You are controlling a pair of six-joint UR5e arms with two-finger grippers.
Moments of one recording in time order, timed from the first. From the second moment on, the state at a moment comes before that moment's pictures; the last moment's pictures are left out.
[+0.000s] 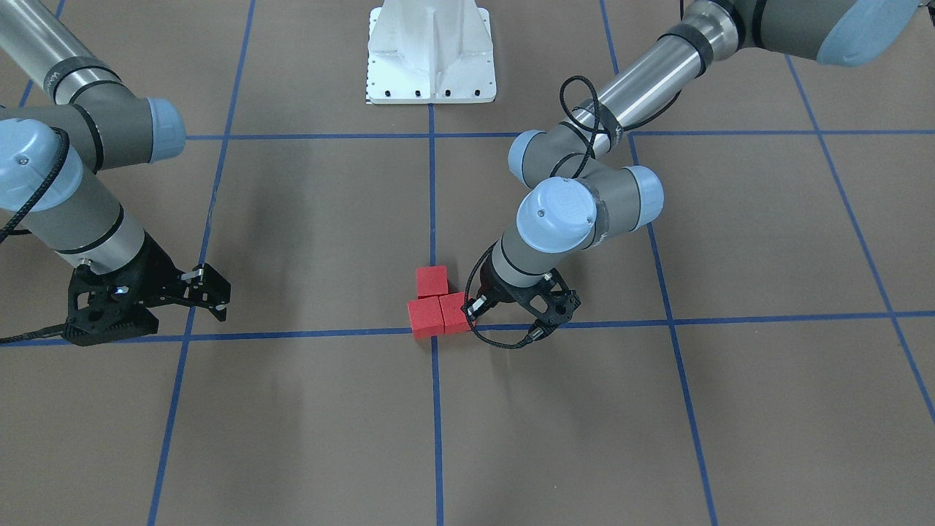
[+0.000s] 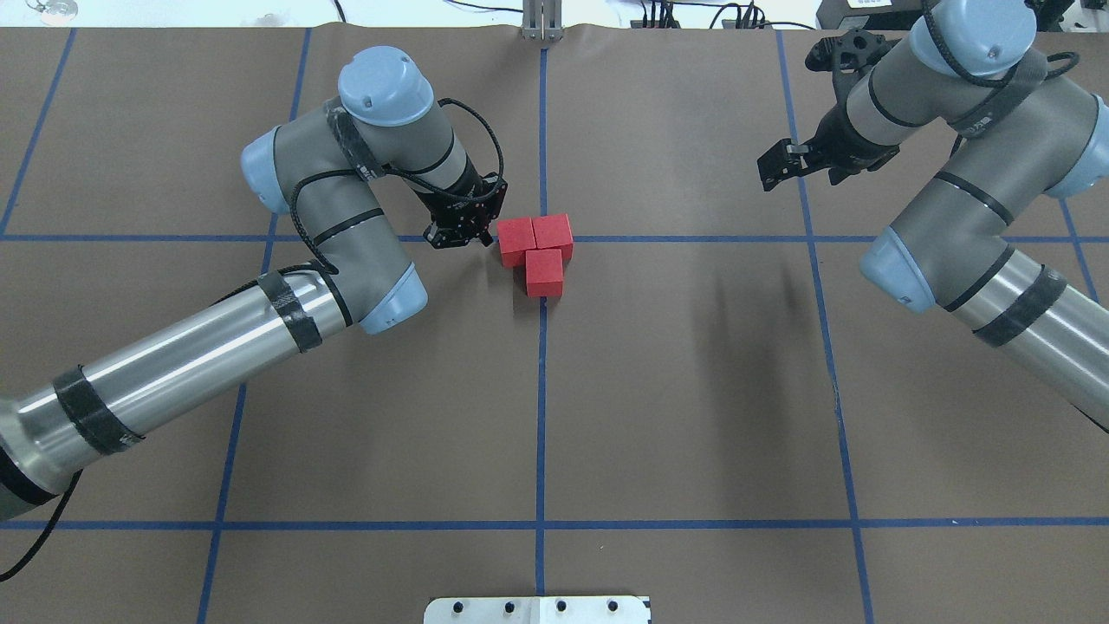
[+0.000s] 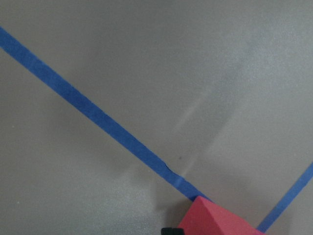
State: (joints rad) left arm -0.73 -2.46 -1.10 -2.04 -2.15 -1.85; right arm 0.95 -1.12 1.57 -1.30 2.09 0.77
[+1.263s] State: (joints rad) left arm -0.84 -2.37 -1.25 -1.94 -2.19 -1.76; right arm 1.03 -1.12 1.58 -1.36 2.19 0.76
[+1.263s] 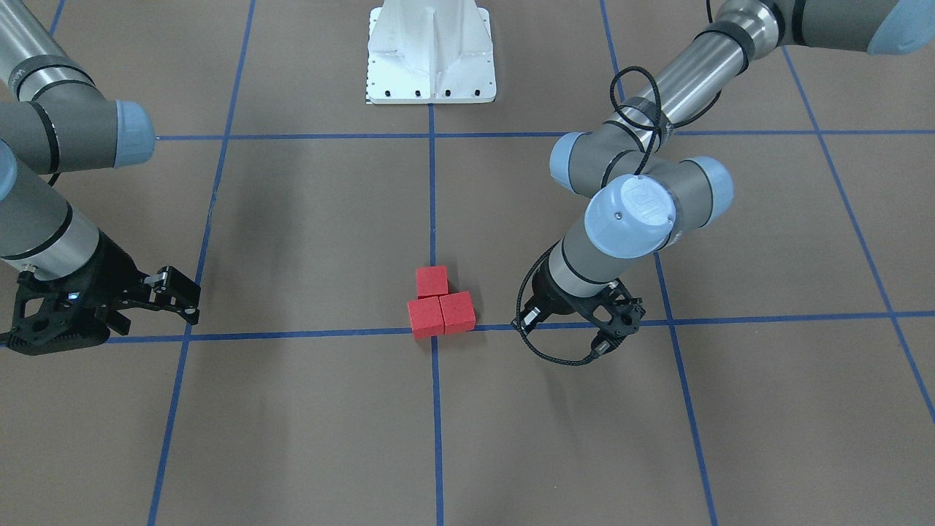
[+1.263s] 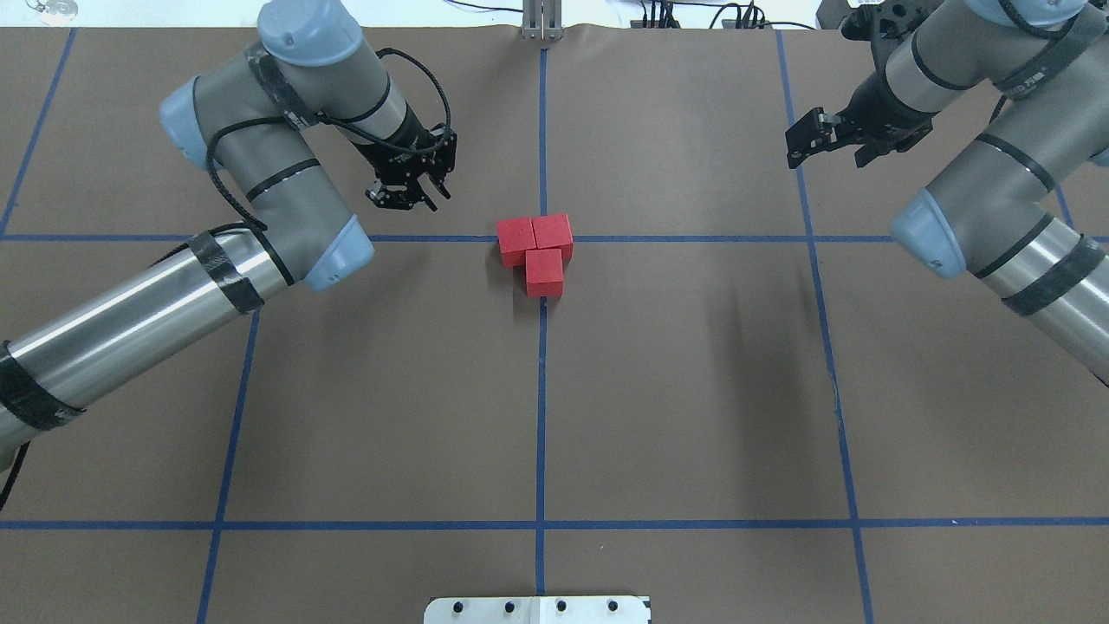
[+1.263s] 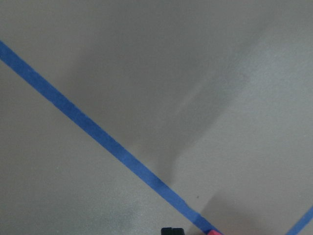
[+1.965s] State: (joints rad) left arm -1.15 -1.89 -1.71 -1.64 -2.19 -0.70; right arm 1.25 -1.17 1.52 -1.51 2.26 0.39
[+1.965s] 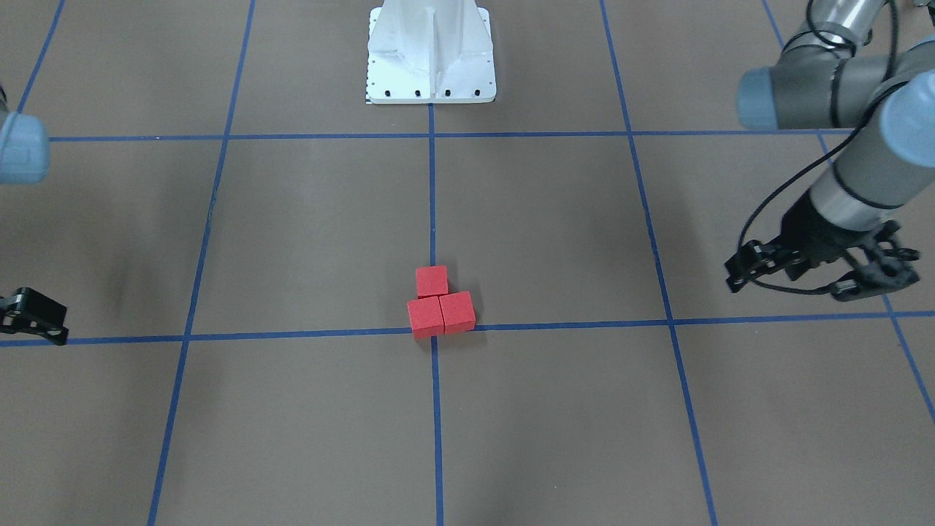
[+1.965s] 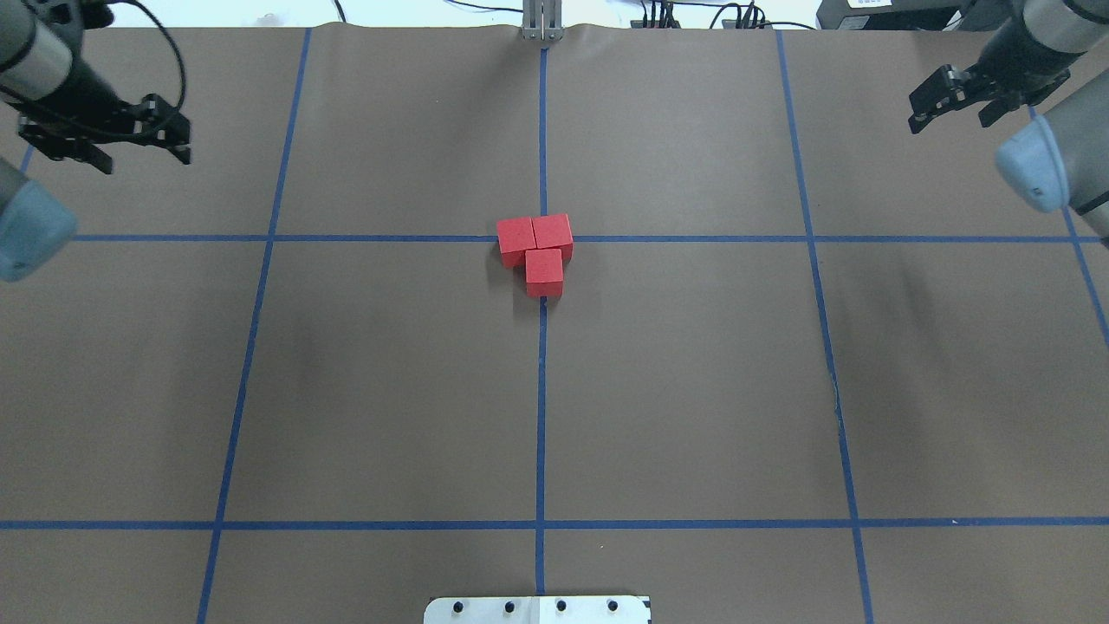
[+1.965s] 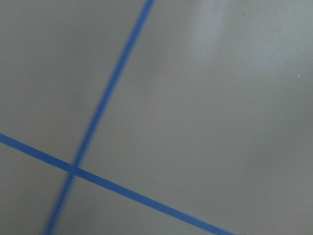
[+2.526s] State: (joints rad) left arm -1.52 -1.71 -1.58 -1.66 -2.27 0.06; right arm 1.52 -1.39 1.49 -1.51 2.35 0.01
